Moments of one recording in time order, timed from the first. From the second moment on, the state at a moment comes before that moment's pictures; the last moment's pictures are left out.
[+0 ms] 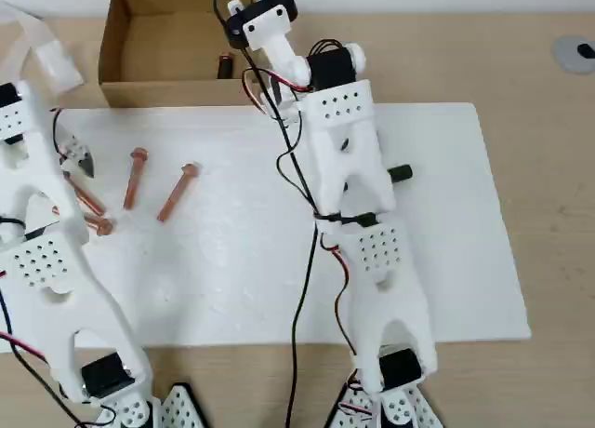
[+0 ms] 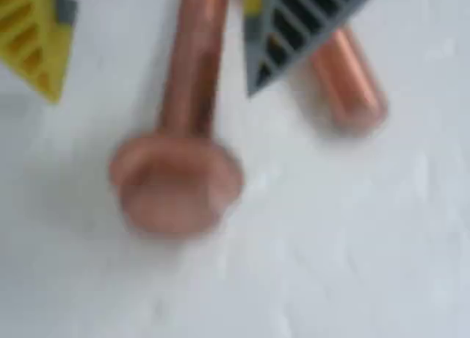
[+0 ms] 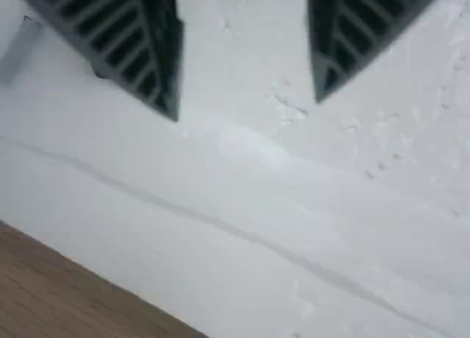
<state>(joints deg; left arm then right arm) -29.5 48.3 -47.8 96.6 17.6 -22.1 52.3 -80.3 101.5 4.4</state>
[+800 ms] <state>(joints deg) -29.1 54.3 -49.0 90.6 17.9 -22.1 52.0 -77.0 101.5 4.4</state>
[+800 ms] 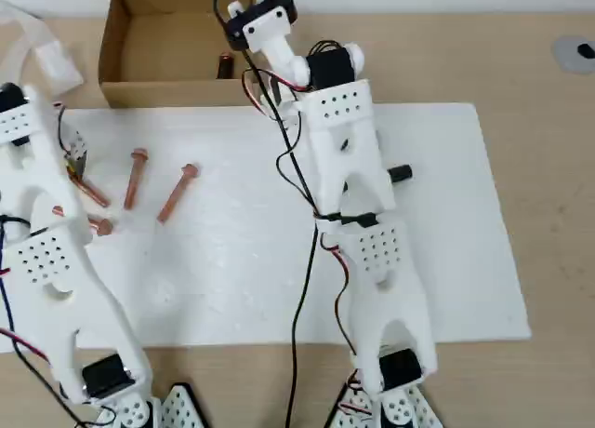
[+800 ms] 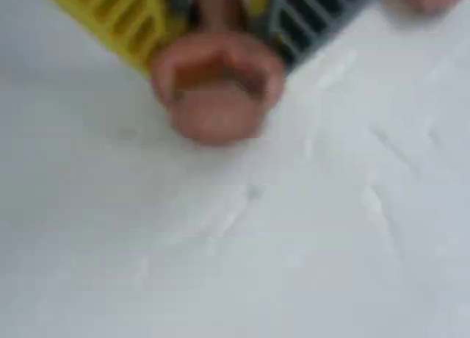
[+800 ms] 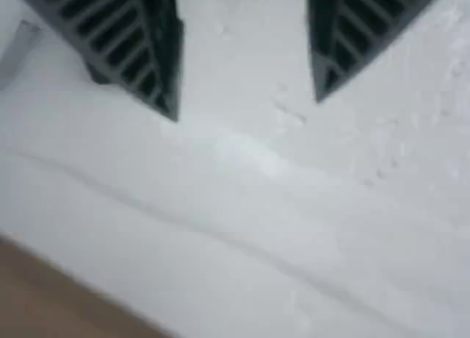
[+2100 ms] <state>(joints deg) -25.8 45.3 -53.7 99.8 -21.7 -21.1 26.1 -15.8 92.4 -40.4</state>
